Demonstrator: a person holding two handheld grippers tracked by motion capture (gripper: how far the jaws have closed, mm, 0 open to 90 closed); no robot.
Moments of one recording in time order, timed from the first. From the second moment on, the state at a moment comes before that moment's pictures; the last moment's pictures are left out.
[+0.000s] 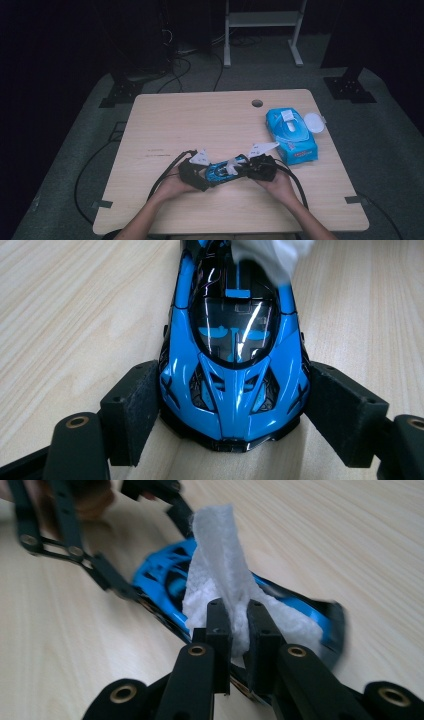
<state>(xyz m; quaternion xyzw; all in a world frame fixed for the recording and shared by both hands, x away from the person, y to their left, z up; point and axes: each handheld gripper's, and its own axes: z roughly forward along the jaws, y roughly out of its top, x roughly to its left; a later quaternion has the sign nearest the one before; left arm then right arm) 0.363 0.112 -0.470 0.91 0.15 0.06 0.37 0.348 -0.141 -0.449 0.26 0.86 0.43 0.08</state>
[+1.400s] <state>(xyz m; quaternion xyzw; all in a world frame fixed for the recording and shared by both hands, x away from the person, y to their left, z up) 0.361 0.114 -0.471 0.91 0.16 0.06 0.38 0.349 -0.169 -0.450 0.29 0.86 0.40 0.11</state>
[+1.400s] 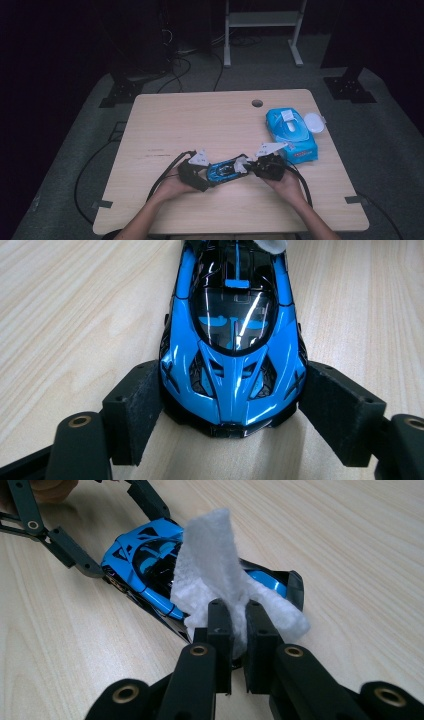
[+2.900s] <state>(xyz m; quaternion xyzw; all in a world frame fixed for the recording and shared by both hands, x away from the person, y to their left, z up) 0.360 0.108 -0.471 0.91 0.16 0.07 0.38 0.345 -0.086 -0.452 0.23 0.88 0.41 0.05</state>
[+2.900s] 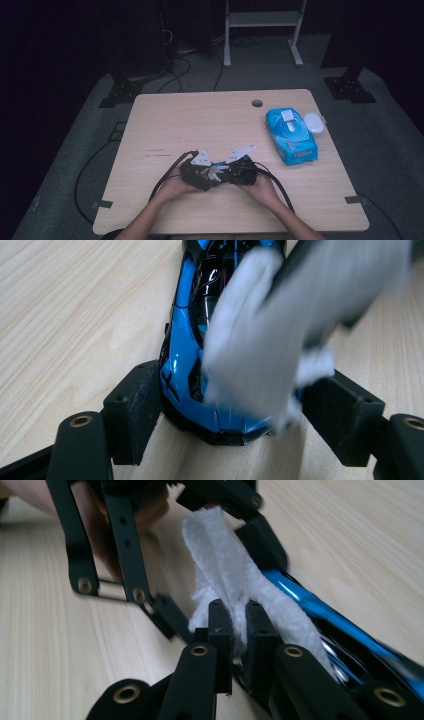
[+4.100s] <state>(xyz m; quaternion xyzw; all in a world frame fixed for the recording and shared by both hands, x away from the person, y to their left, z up) 0.360 0.109 -0.471 0.91 0.16 0.07 0.39 0.384 -0.108 -0.447 0.29 0.87 0.40 0.08</state>
